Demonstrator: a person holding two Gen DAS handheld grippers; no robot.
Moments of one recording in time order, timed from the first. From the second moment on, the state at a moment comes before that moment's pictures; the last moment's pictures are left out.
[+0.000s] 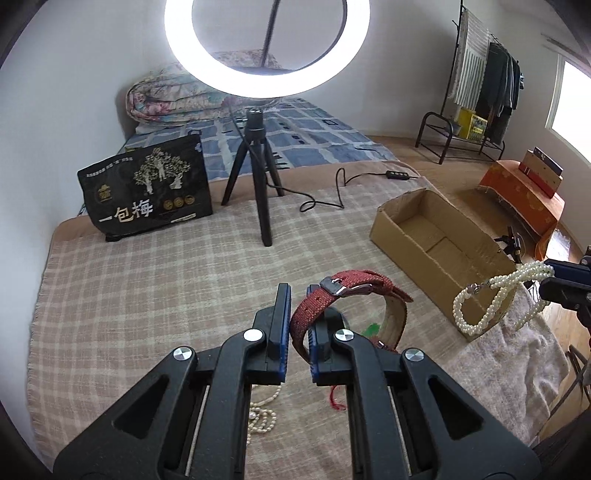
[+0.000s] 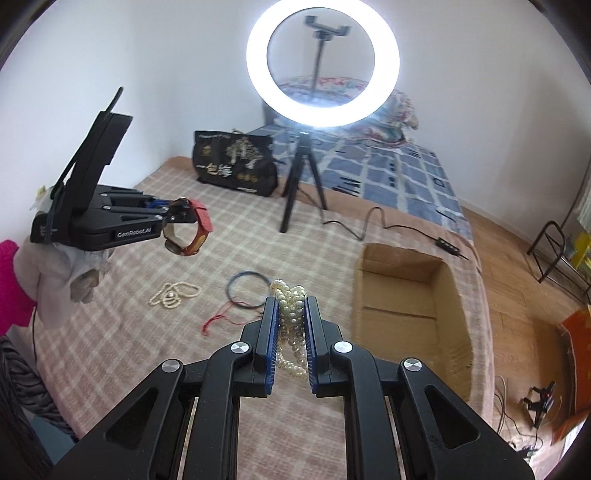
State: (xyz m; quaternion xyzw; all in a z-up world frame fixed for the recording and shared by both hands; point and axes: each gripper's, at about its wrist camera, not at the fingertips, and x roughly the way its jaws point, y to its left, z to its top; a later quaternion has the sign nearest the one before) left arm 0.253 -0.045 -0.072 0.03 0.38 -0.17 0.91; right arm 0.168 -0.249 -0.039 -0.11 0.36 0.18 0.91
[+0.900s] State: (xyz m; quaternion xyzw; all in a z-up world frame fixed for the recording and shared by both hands) left arm 0.329 -0.238 -0.096 0.03 0.43 -0.25 0.87; right arm 0.199 -0.385 -0.080 -0.03 0.43 0.08 0.90
